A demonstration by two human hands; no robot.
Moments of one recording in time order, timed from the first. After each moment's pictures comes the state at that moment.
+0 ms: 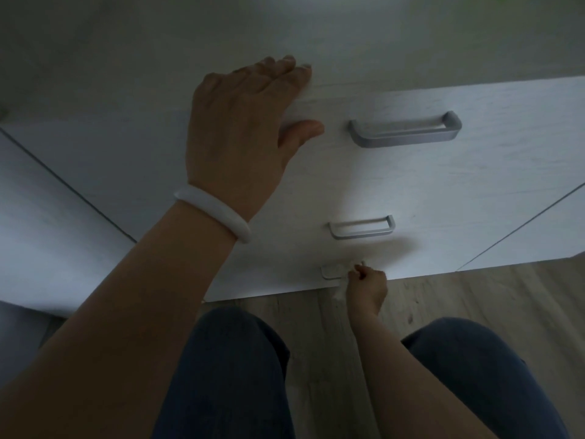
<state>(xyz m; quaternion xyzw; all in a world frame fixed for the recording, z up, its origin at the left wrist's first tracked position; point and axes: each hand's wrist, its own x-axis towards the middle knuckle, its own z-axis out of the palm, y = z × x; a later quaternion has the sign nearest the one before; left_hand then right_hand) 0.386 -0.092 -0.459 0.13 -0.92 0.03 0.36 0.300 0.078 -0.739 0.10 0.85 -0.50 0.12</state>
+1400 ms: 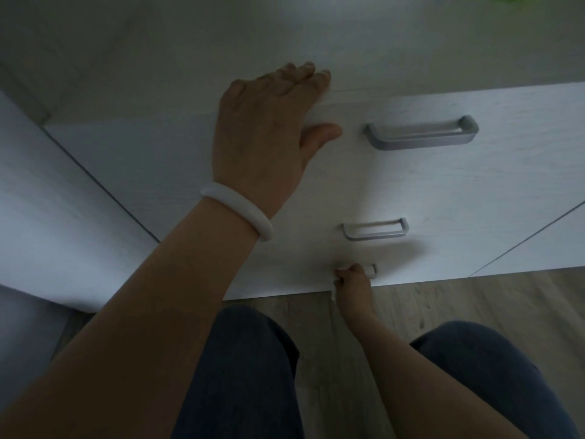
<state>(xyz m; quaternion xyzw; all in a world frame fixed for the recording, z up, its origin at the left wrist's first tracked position) 0.386 -0.090 -0.458 0.14 -0.92 0.03 0.36 0.320 0.061 -0.746 -0.12 0.89 -0.40 0.18</state>
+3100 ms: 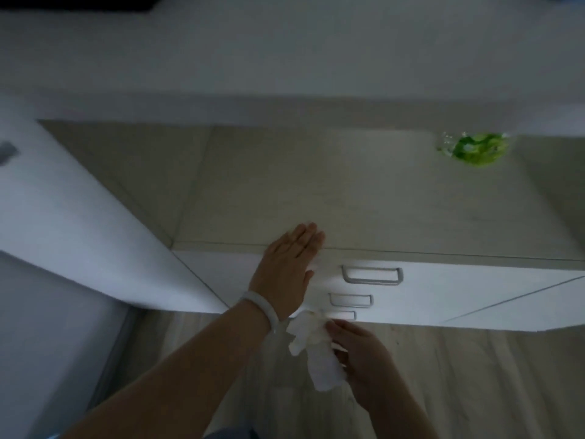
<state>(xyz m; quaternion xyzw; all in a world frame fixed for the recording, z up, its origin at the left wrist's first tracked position) 0.404 -0.071 -0.402 0.17 -0.98 -0.10 0.07 0.360 0.103 -0.396 0.09 0.64 -0.57 0.51</state>
